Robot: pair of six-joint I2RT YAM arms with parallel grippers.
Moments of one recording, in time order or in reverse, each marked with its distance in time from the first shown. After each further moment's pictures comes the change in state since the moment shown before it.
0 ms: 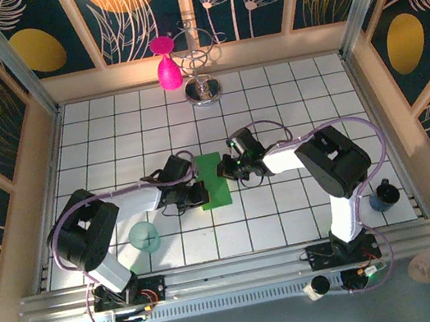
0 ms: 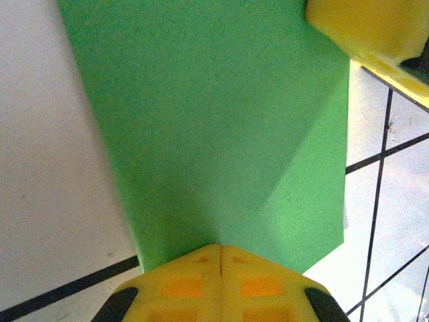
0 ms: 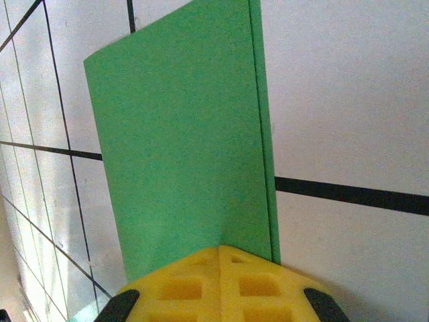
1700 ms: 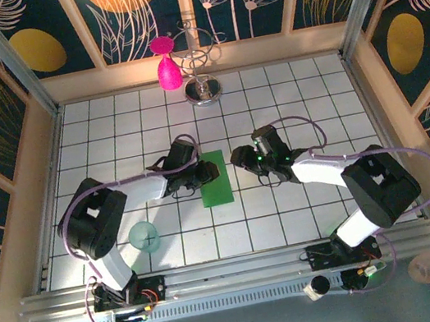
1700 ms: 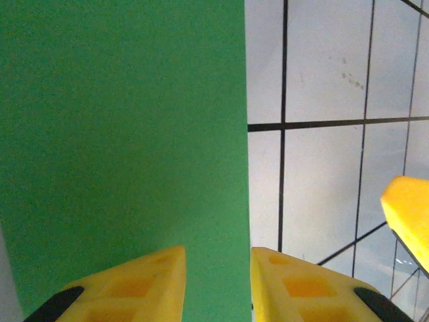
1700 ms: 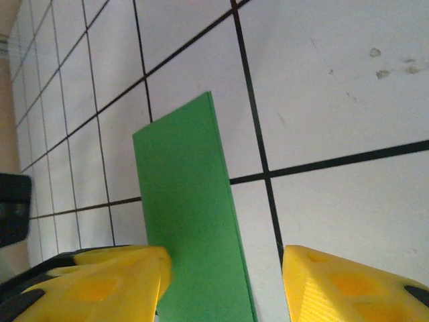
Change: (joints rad) left arm 0.013 0.124 0.156 0.172 -0.054 -0.156; right arm -0.054 -0.386 -0.198 0.001 0.207 0.106
